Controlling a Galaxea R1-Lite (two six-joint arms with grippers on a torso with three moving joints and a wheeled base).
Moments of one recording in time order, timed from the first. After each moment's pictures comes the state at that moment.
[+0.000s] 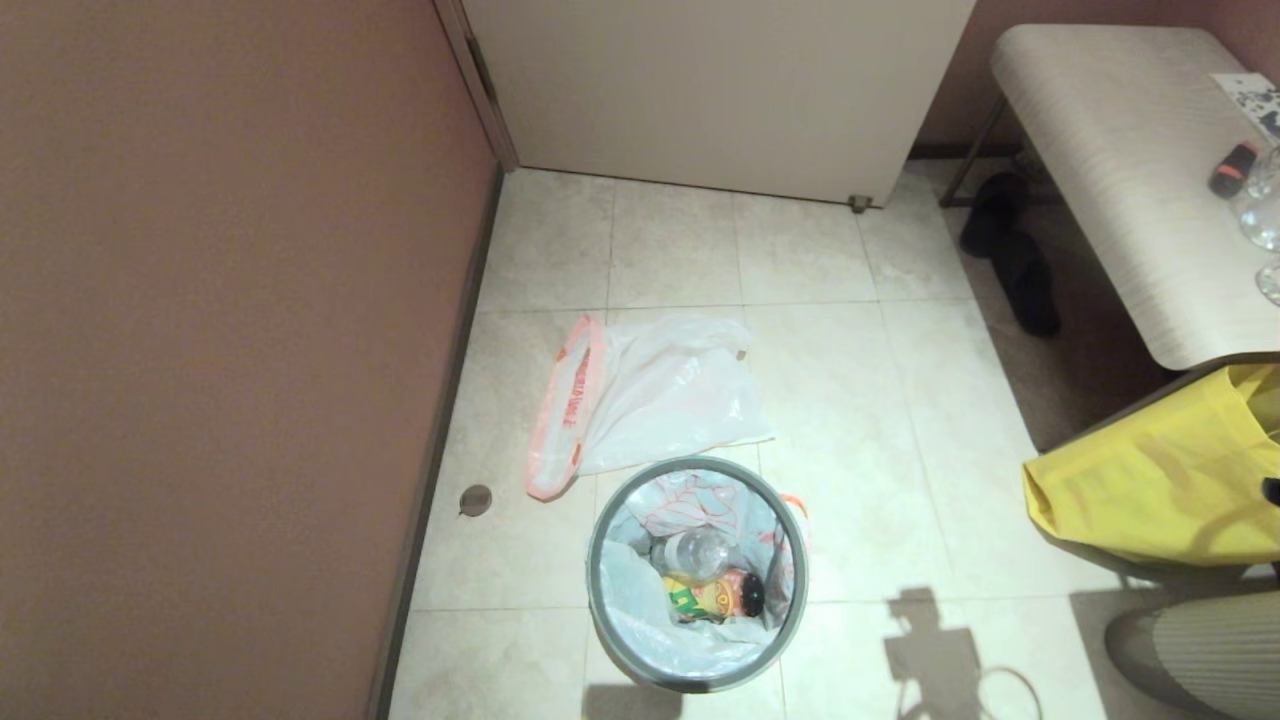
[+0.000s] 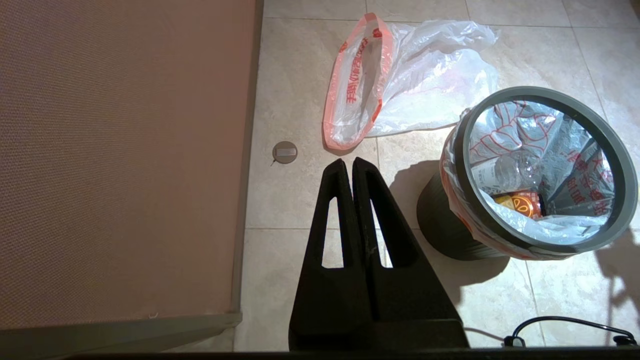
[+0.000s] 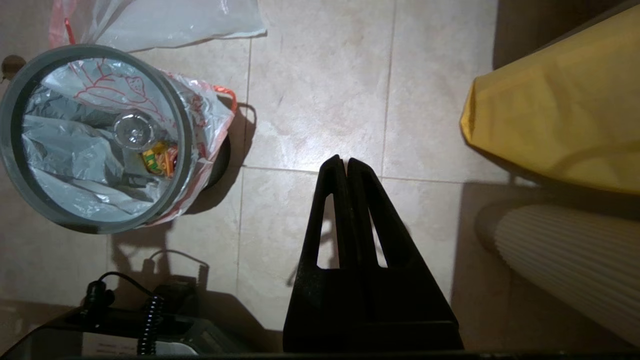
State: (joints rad) left arm 0.00 0.00 0.00 -0.03 0.02 -0.04; right arm 0.10 0.95 -0.70 0.10 -0.01 -0.02
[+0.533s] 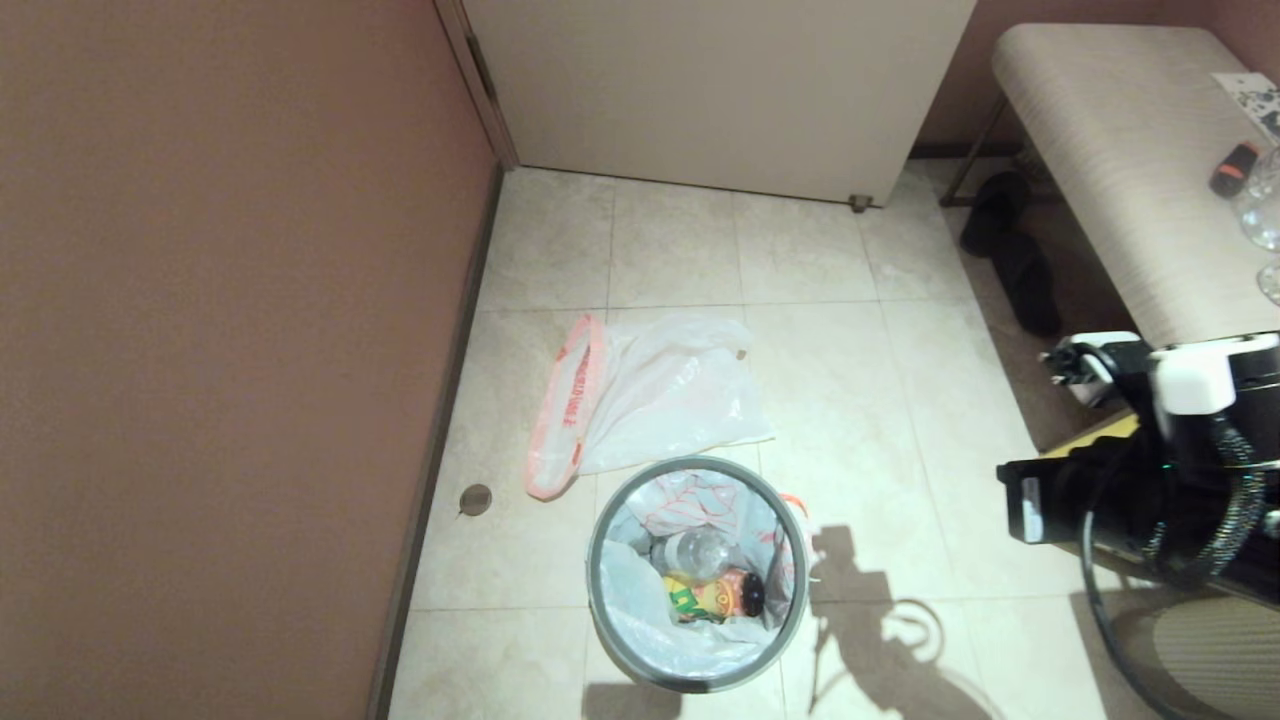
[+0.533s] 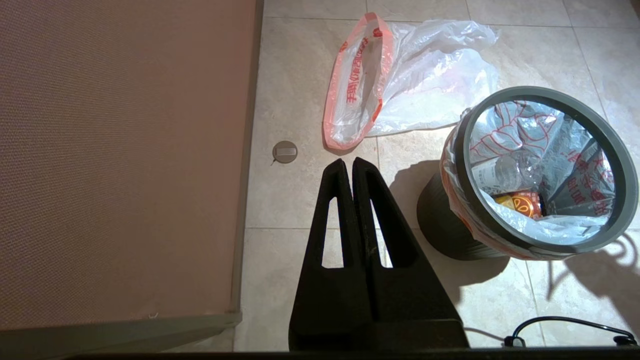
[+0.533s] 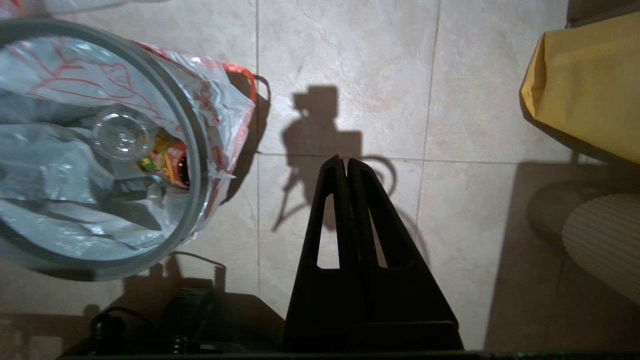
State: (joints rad) left arm 0.00 0.00 0.00 -0.03 0.01 -0.04; right arm 0.45 1.48 -0.77 -0.16 -0.35 0.20
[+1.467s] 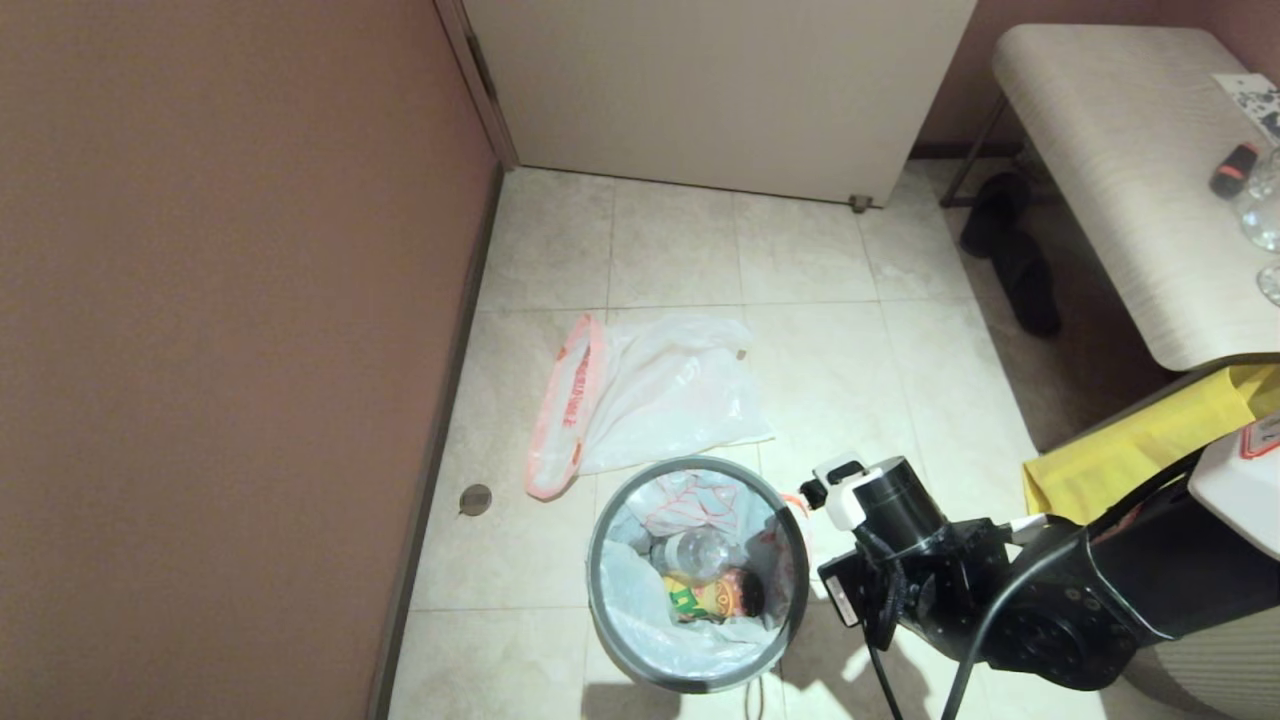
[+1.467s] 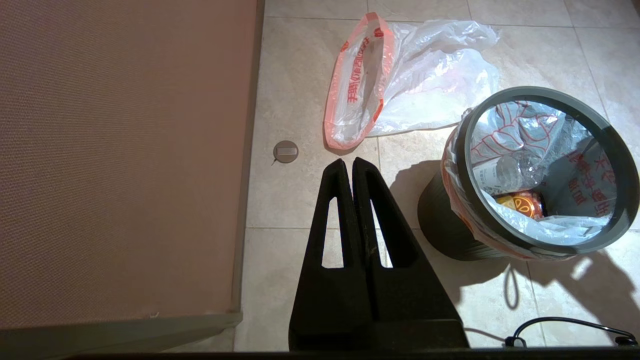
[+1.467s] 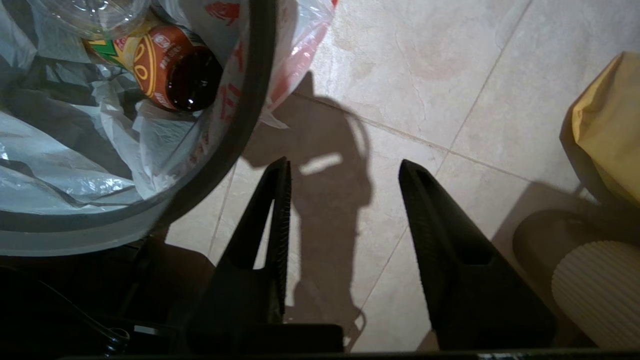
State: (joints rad) left arm 0.00 0.00 0.00 -0.03 0.02 -0.04; right arm 0.65 1.99 -0.86 -0.31 -0.49 0.06
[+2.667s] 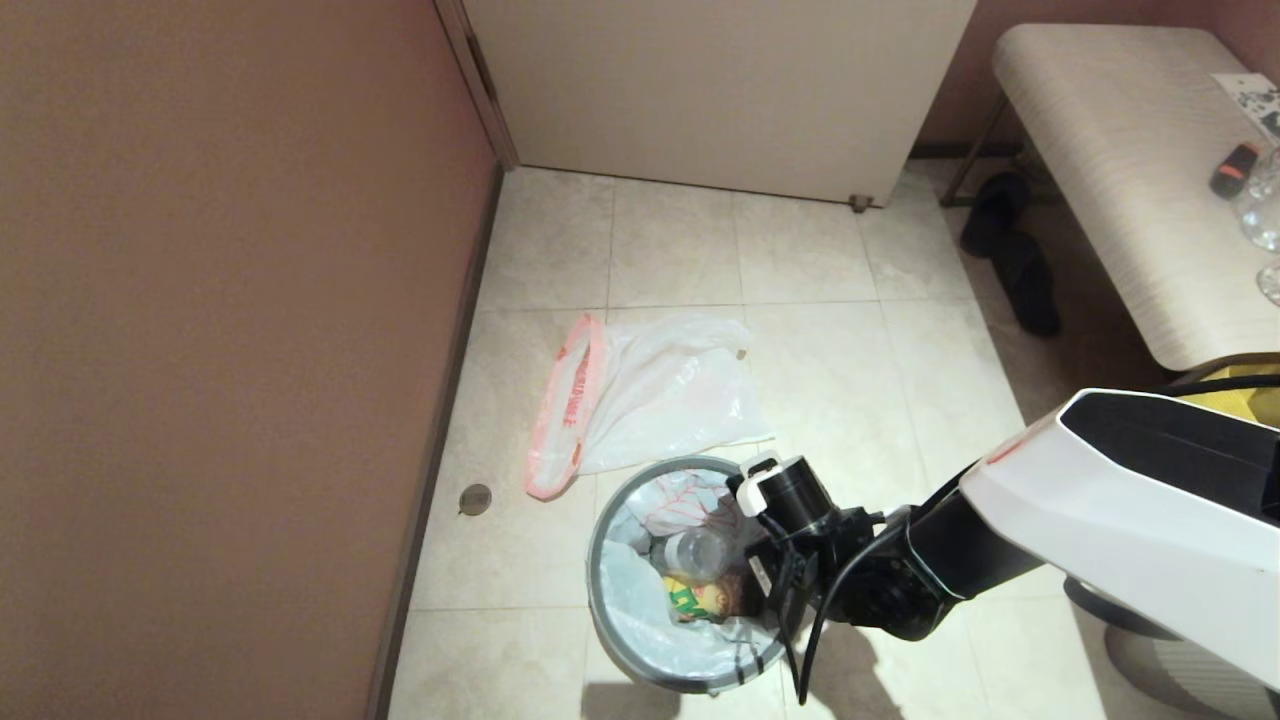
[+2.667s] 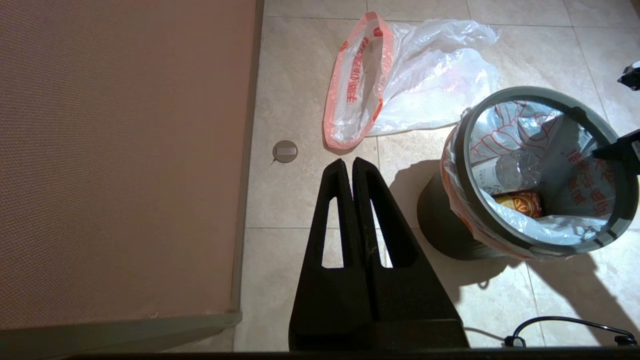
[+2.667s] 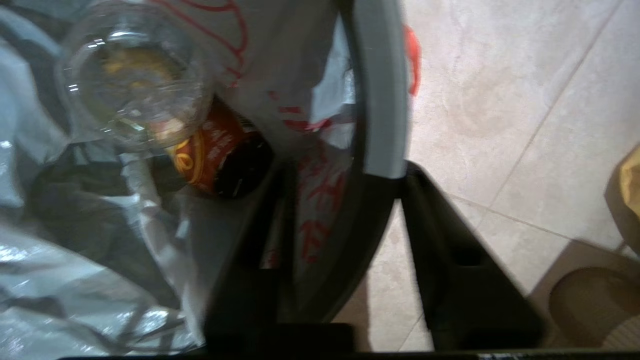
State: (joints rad) left arm 0.00 0.00 0.00 -0.03 0.01 -0.04; right arm 0.67 2.27 -1.15 -0.34 -0.50 0.04
